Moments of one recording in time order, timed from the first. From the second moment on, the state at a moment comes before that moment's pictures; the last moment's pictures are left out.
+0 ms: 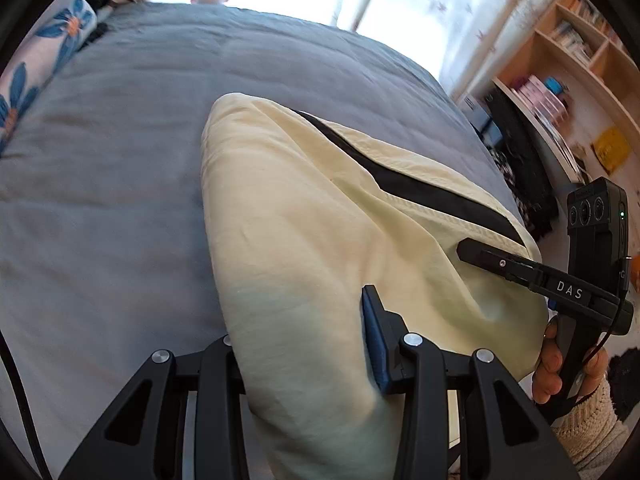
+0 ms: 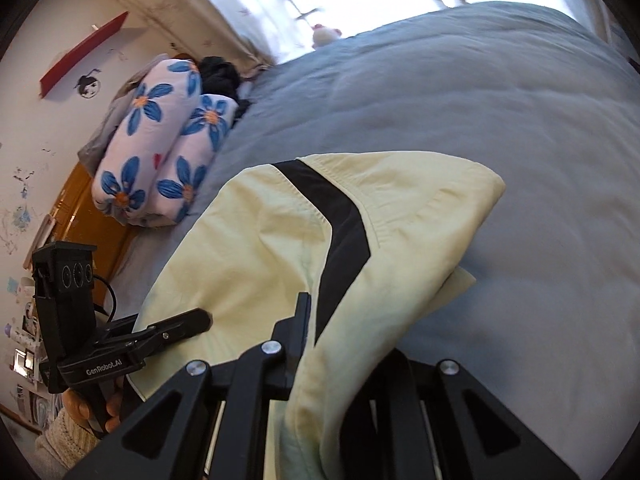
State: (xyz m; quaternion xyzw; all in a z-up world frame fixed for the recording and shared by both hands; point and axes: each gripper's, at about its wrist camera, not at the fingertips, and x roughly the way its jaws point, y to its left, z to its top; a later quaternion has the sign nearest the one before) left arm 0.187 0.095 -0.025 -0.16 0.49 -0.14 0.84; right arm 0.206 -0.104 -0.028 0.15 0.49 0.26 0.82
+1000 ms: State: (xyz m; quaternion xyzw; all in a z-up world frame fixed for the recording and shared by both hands) left arm 0.569 0.272 -0.181 -0.16 0.44 -0.10 0.88; right arm 0.556 0.004 -0.168 0.17 0.44 0.19 0.86
